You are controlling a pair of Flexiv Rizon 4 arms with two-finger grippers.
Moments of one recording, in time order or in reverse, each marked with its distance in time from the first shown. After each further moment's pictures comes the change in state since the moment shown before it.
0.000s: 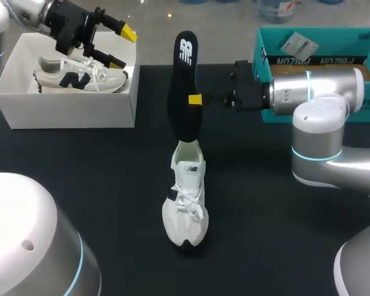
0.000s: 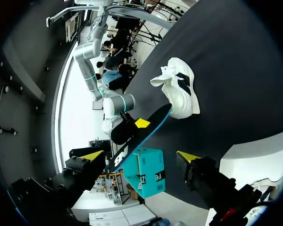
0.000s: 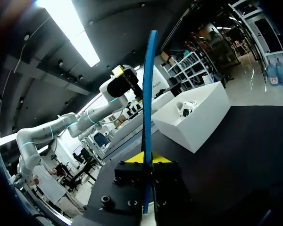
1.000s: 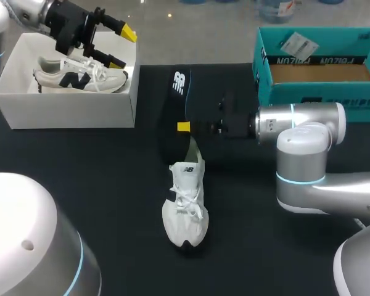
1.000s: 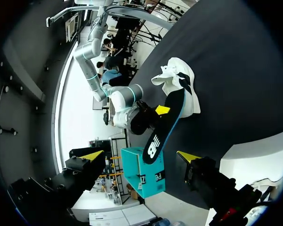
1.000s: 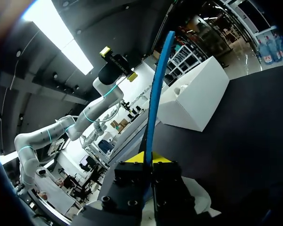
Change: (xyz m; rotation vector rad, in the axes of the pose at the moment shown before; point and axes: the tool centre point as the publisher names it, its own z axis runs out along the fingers) left arm 0.000 0.000 0.000 0.000 0.000 0.000; right arm 0.002 -0.065 0.032 -0.016 0.015 0.144
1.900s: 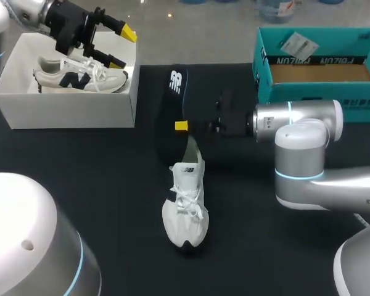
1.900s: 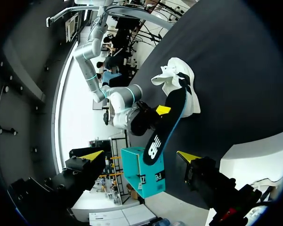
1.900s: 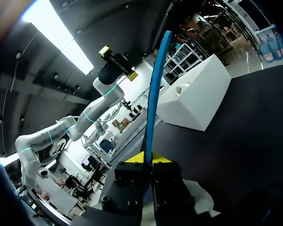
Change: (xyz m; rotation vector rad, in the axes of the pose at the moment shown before) left arm 0.000 0.000 0.000 0.000 0.000 0.000; right arm 0.001 0.001 0.005 0.012 0.013 0.016
